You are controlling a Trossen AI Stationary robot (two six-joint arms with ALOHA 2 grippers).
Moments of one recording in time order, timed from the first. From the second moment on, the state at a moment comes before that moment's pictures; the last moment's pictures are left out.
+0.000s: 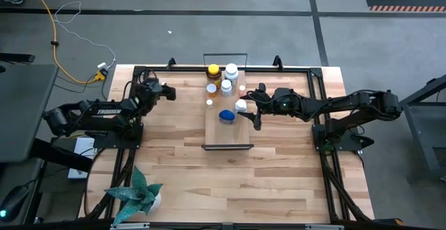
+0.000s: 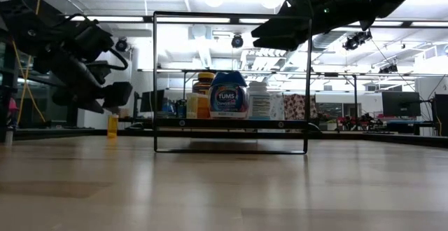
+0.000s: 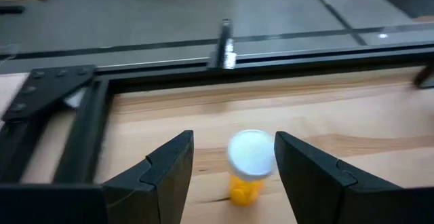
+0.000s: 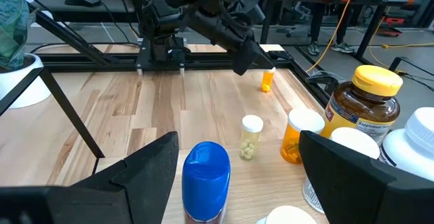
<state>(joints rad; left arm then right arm) 0.82 1.10 0.16 0.32 -0.63 -0.41 -0.16 1.29 0.64 0.42 0.00 -0.08</state>
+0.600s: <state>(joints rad) 0.84 1.10 0.16 0.36 -0.61 -0.42 -0.16 1.29 0.64 0.42 0.00 -0.08</state>
